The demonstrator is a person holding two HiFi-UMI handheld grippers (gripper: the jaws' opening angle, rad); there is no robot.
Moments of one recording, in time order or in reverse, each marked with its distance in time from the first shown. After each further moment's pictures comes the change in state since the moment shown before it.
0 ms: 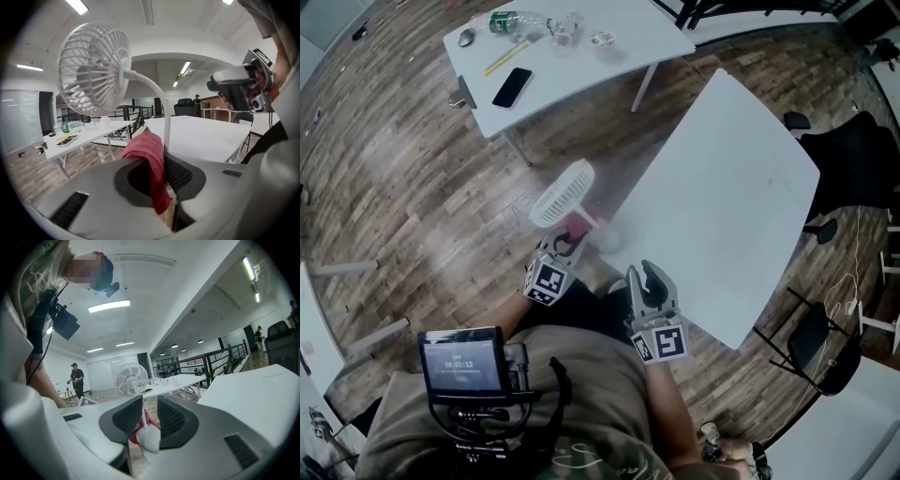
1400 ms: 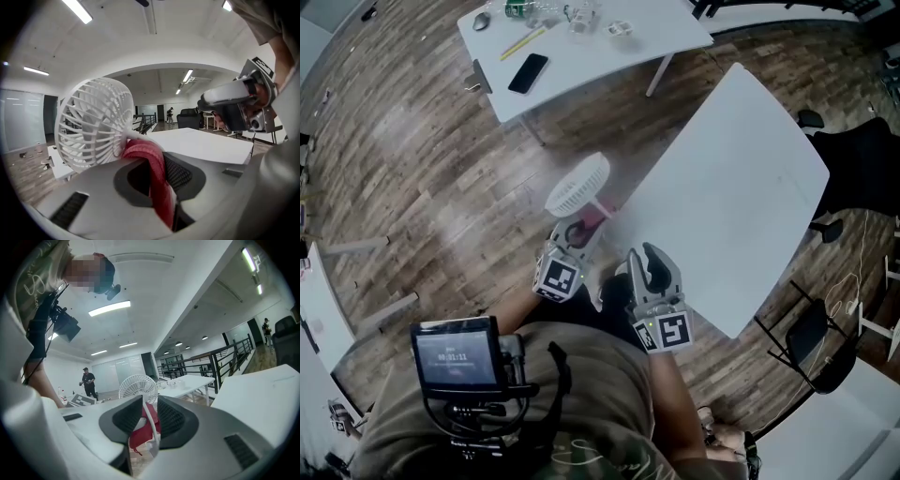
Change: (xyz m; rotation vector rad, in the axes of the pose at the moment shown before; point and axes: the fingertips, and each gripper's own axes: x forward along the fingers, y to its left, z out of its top) left arm -0.034 0.002 0.093 -0.054 -0.065 0.051; right arm 0.022 0.026 0.055 0.031 0.013 0.070
